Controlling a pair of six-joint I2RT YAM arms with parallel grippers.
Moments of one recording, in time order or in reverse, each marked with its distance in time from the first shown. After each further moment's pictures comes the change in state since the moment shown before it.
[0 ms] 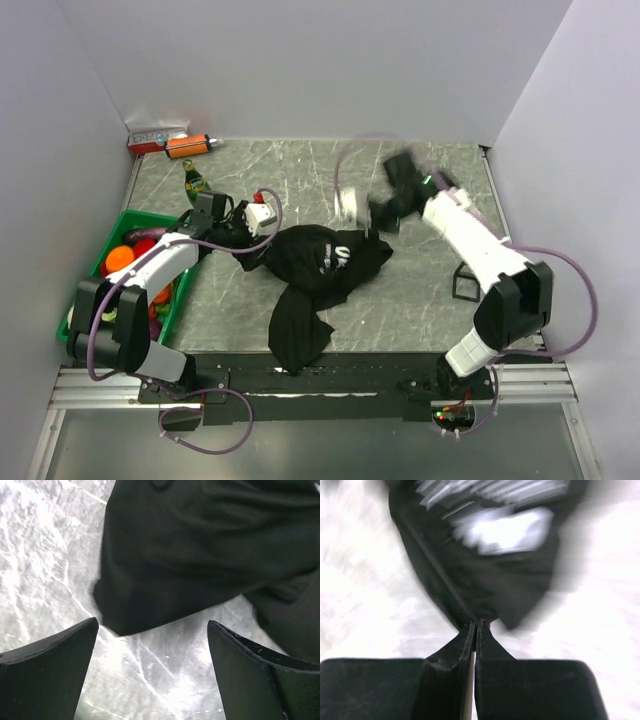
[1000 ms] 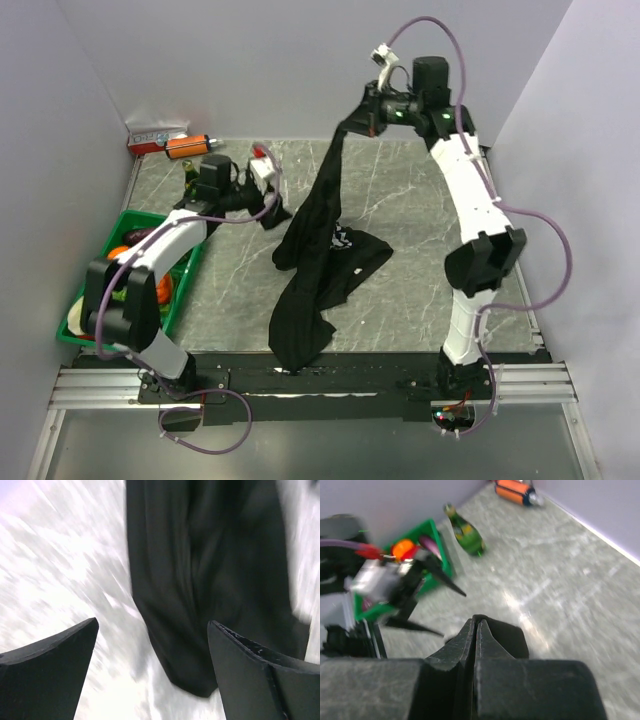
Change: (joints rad) left arm -0.025 0.156 0.233 0.219 0.139 -0.226; right arm -0.182 0.395 0.904 0.335 -0.397 1.263
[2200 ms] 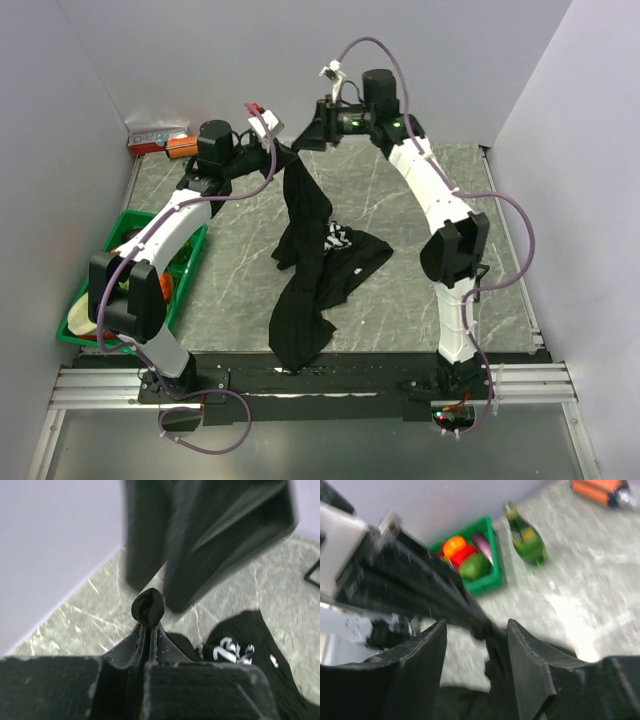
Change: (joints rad) left arm -0.032 0.042 0.259 0.222 -0.038 -0.225; right arm 0.155 0.206 0.081 0.227 -0.132 0.213
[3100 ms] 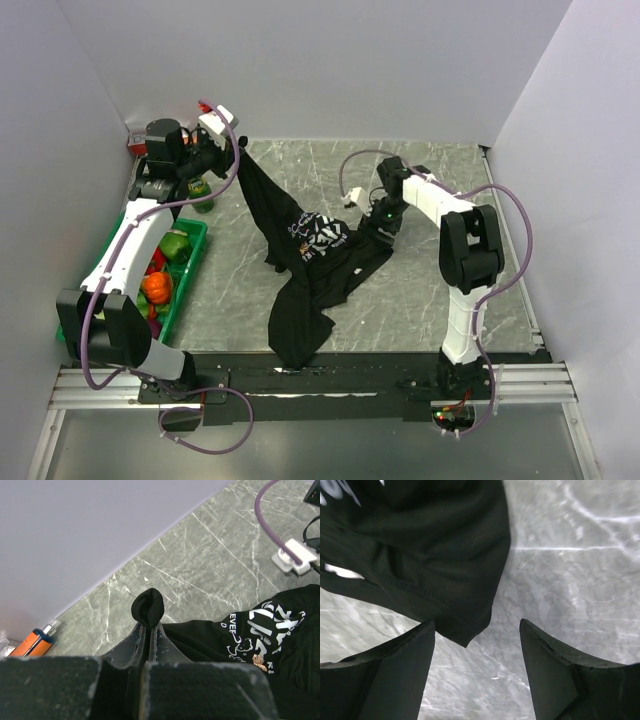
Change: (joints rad) left arm 0.197 -0.180 -0.034 -0.245 -0.086 0.149; right arm -0.127 -0.140 -0.751 -0.475 0.650 -1.167
